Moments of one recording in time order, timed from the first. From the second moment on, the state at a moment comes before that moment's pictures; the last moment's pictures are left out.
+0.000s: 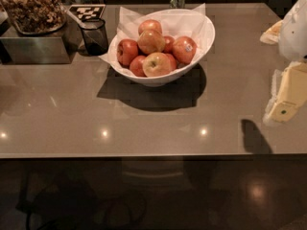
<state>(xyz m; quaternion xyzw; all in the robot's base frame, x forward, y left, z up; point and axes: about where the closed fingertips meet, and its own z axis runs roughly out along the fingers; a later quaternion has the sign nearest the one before) 0.438 -0.216 0.977 -0.60 0.78 -0.04 0.16</state>
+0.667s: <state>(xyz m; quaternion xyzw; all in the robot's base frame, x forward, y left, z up) 0.453 -0.208 0.978 -0.61 0.77 -0.02 0.19</state>
